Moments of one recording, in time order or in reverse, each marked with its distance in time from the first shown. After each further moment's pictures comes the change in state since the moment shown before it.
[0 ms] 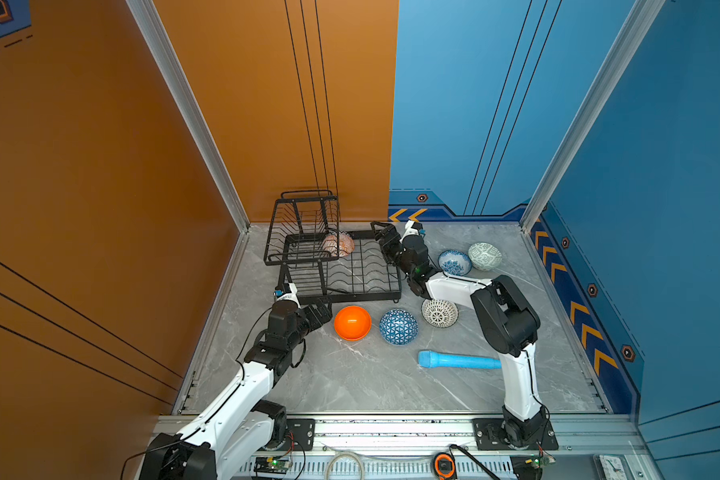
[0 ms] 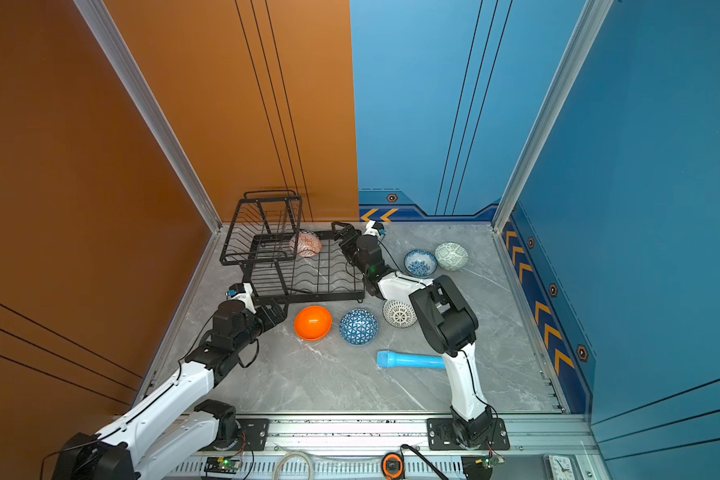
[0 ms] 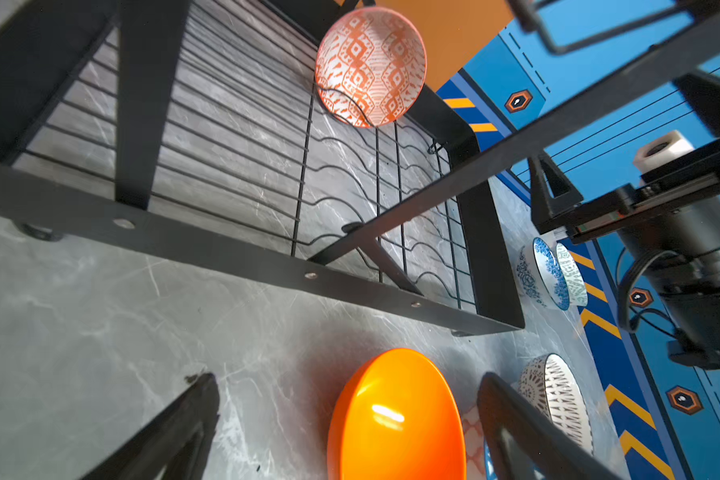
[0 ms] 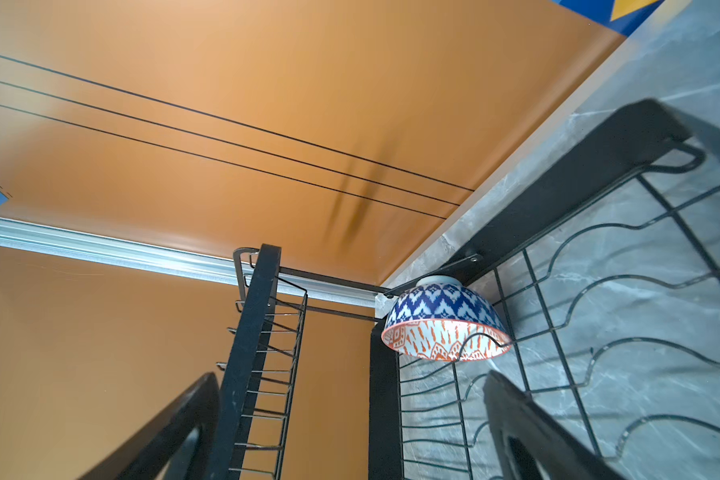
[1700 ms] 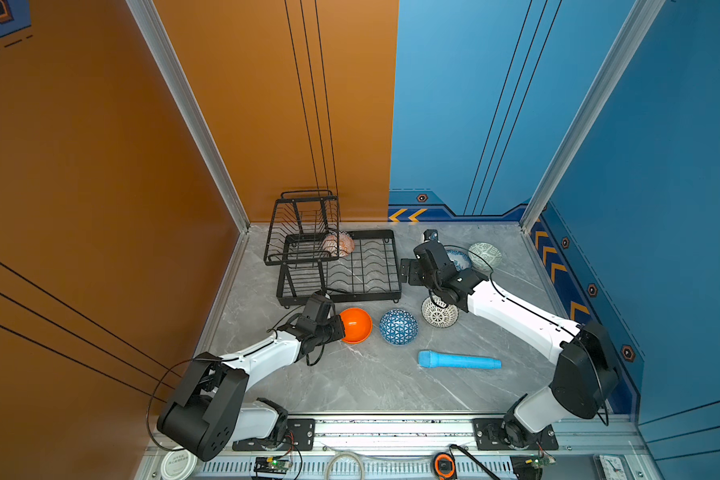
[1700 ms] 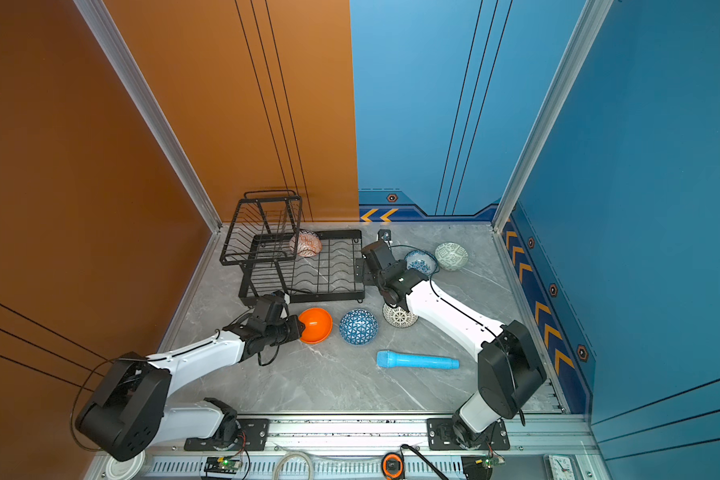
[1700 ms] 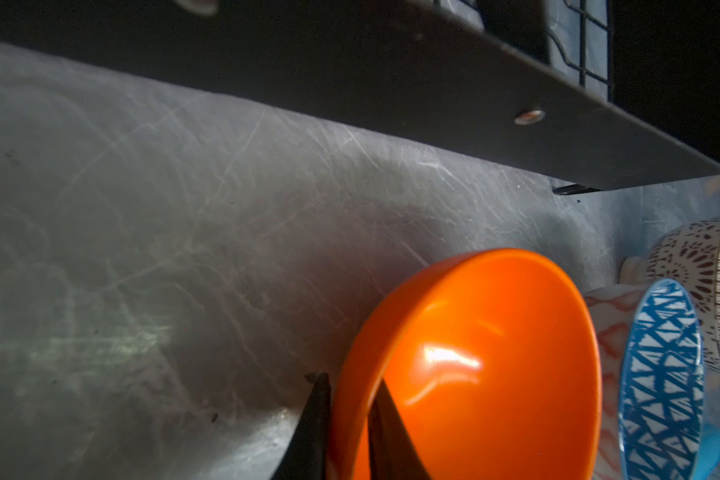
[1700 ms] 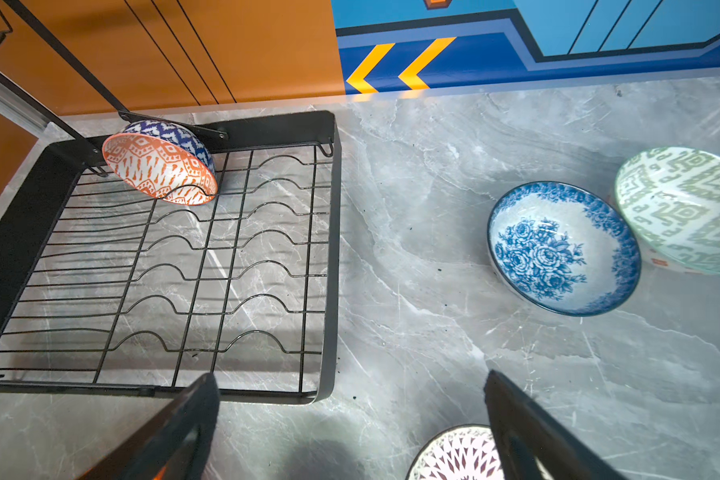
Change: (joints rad) left arm -0.187 0.402 0.145 -0.129 0.029 0.043; right arm 0.088 -0.519 -0.124 -1.030 0.386 -0.792
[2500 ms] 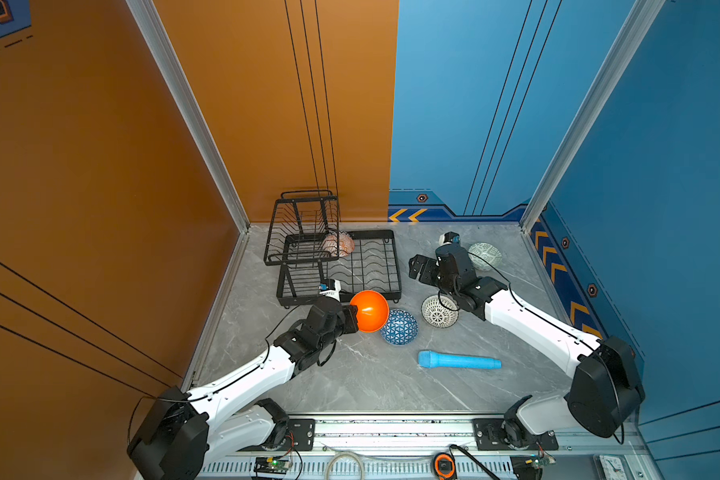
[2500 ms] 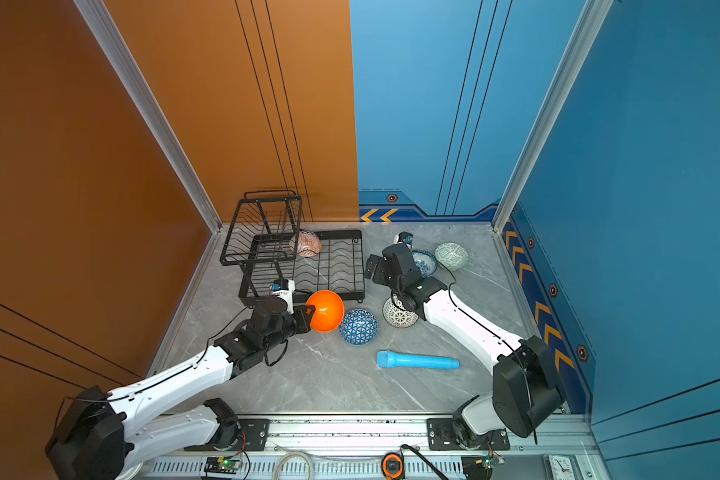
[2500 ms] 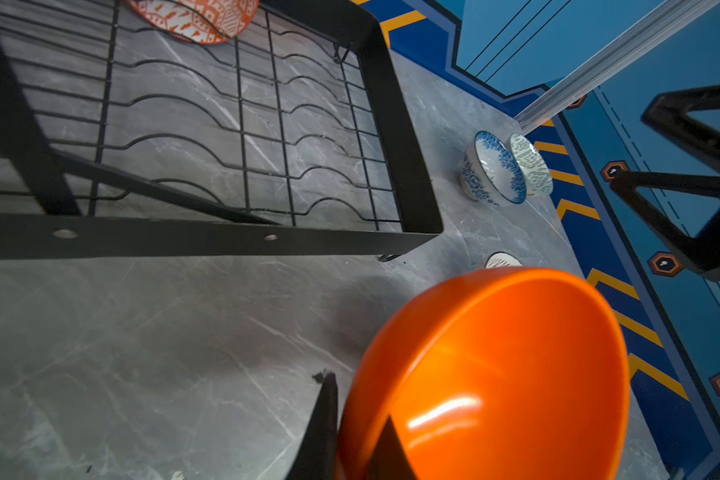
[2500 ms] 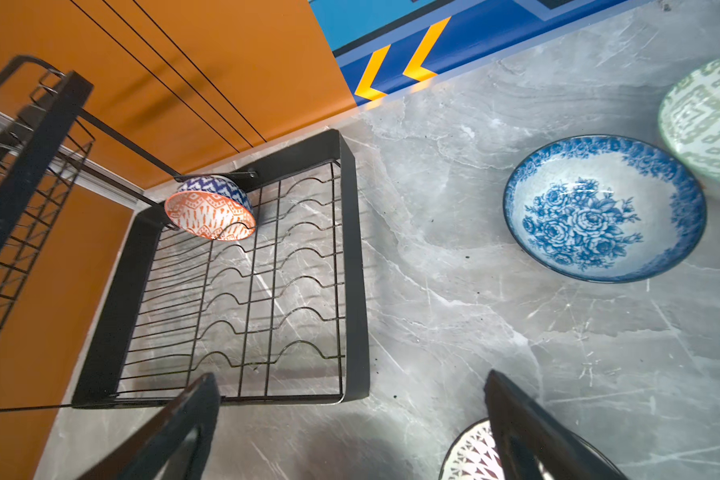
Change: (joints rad) left arm -0.246 -0.206 0.056 0.121 -0.237 -0.024; right arm -0.097 -0.124 -0.145 0.151 -0.180 0.188
